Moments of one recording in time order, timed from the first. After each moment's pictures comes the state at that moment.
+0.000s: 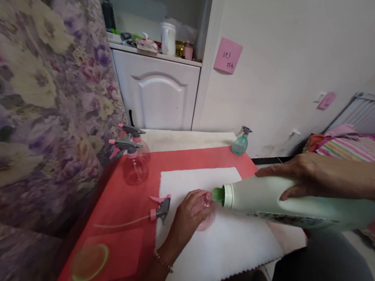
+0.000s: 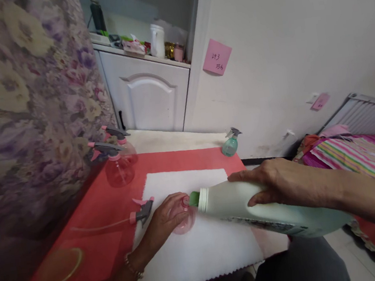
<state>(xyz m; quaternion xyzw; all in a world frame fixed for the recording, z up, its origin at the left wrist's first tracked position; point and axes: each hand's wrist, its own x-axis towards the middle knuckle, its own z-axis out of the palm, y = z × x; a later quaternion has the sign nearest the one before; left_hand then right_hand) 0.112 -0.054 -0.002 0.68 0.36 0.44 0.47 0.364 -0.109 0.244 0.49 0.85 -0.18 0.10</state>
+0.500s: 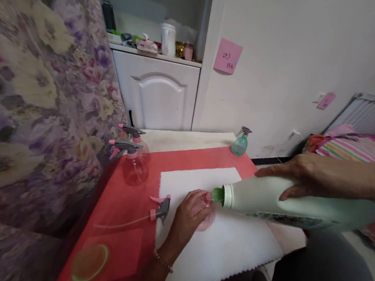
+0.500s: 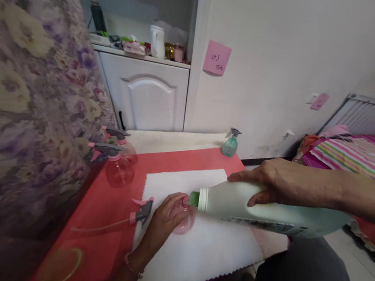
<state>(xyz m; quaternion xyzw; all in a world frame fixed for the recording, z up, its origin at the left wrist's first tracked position) 0.113 -0.054 -0.002 0.68 0.36 0.44 0.47 0.369 -0.106 0.240 0.50 0.84 -0.17 0.11</state>
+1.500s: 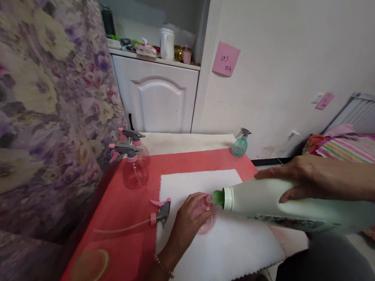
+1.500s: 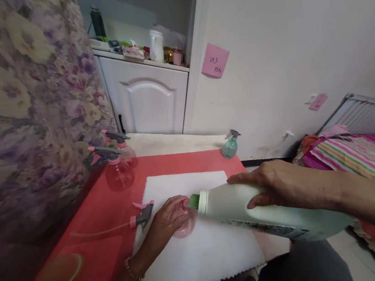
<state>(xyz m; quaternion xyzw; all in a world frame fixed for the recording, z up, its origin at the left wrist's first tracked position) 0.112 -0.052 -0.006 0.67 0.34 0.45 0.48 0.367 -0.108 0.243 0.49 0.85 -0.18 0.09</state>
